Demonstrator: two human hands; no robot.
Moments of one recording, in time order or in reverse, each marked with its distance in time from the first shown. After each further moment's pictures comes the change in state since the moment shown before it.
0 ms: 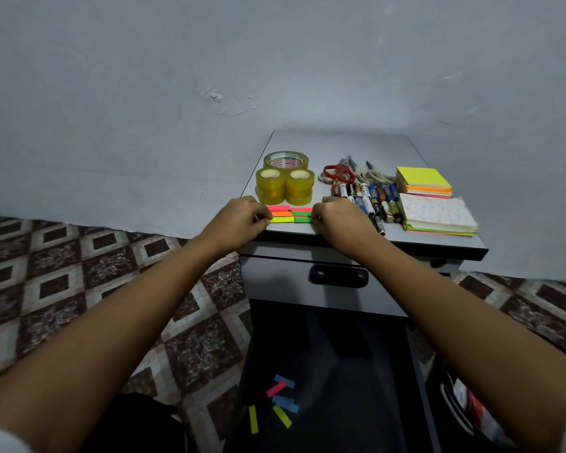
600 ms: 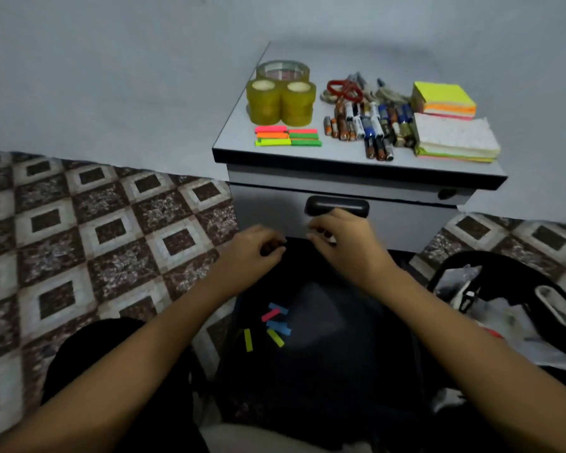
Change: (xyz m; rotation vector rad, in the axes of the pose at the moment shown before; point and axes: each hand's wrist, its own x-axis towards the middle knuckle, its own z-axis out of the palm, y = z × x) left_hand -0.114 0.018 0.100 -0.271 -0.057 -0.059; right_hand -0.117 -0.023 0.060 0.462 0.105 -0.010
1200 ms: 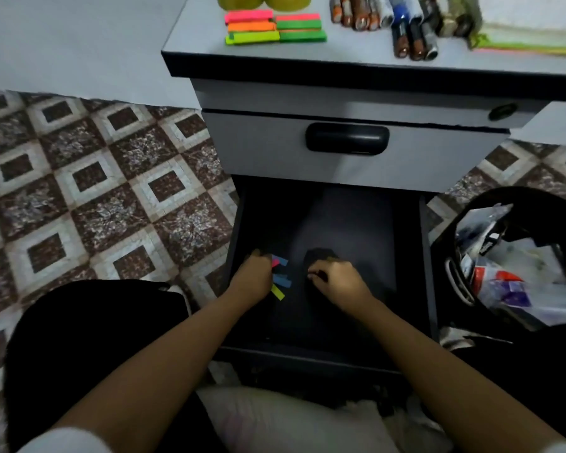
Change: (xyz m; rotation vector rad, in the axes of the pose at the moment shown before) left_hand -0.055 -0.068 0.134 0.247 -0.583 -0.467; right_hand -0.105 0.073 0.140 0.103 -0.502 0.433
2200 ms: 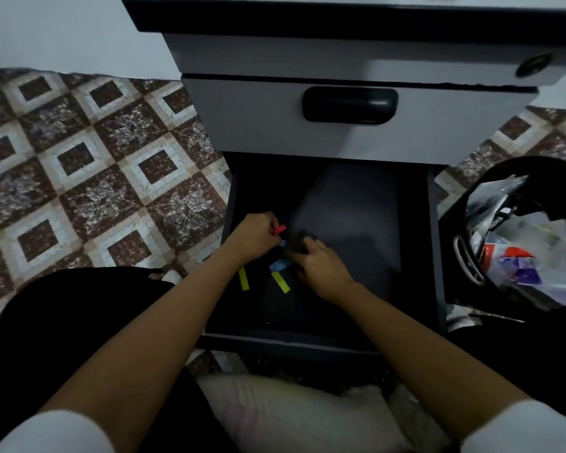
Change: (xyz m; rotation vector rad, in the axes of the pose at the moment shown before) left_hand 0.030 0.005 -0.028 -0.189 0.014 0.055; right_hand 0.017 -0.005 0.037 -0.251 -0.085 -0.142
